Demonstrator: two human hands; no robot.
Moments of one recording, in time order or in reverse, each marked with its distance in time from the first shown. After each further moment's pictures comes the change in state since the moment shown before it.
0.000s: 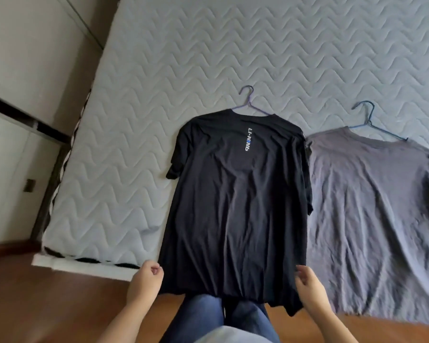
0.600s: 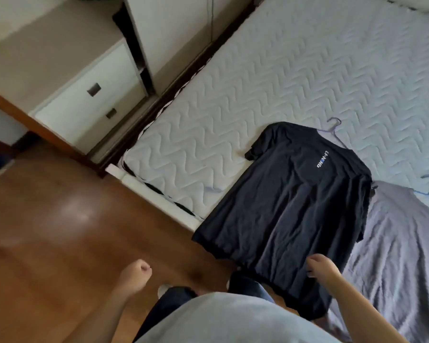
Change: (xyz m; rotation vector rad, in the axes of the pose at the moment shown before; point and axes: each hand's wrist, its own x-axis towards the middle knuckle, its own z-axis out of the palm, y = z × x) left_hand -0.069 -0.258 -0.025 -0.298 -0.126 -0.160; right_hand -0.058 -0.056 0.067 -0.330 -0.063 -0.209
